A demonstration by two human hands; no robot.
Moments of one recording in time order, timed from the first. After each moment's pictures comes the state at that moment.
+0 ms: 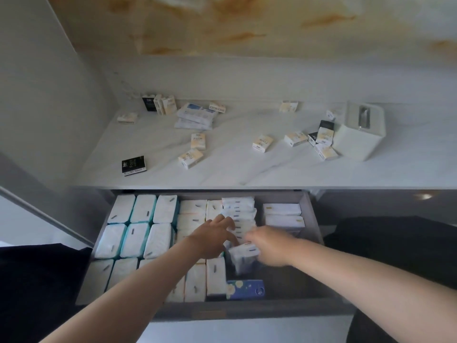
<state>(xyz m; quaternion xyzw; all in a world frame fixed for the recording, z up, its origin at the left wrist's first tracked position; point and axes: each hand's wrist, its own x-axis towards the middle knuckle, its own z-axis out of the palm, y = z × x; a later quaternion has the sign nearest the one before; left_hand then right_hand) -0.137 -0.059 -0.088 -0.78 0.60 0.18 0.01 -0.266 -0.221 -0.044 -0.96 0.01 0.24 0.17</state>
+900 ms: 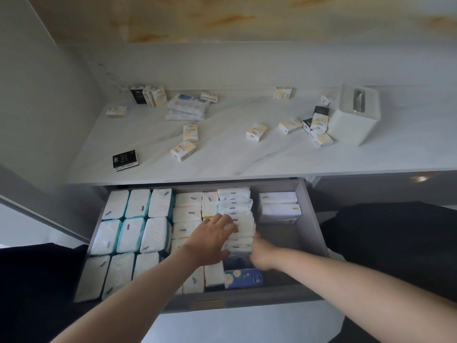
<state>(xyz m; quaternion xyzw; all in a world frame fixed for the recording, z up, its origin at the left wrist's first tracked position) -0.163 -0.049 -0.104 -0.80 0.59 0.10 -0.03 -0.280 -0.197 -0.117 -0.85 0.25 0.29 0.36</state>
